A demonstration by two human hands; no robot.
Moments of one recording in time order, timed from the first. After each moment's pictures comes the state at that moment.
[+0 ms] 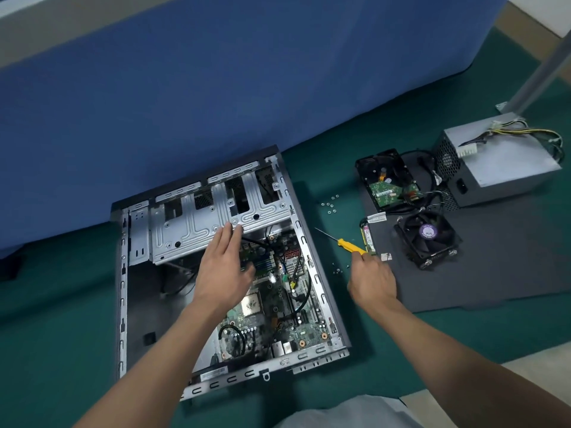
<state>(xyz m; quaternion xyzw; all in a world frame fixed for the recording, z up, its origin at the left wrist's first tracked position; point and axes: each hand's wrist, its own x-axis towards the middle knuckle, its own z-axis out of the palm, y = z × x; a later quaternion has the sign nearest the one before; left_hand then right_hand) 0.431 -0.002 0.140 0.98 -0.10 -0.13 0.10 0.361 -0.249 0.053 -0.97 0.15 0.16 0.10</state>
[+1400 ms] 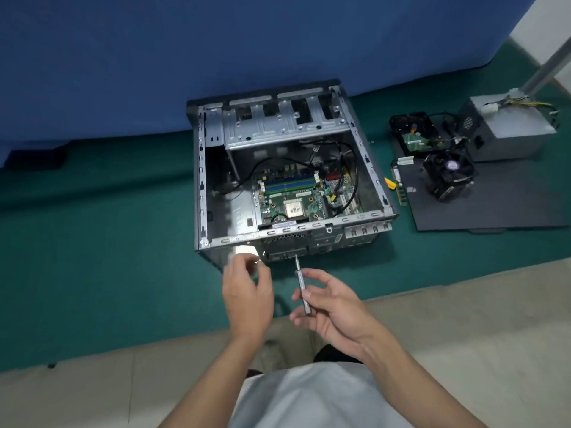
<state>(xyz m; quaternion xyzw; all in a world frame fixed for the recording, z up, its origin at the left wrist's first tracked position) 0.185 0.096 0.118 0.89 0.12 0.09 0.43 0.154 -0.048 0.133 -0.34 0.24 0.27 0.87</state>
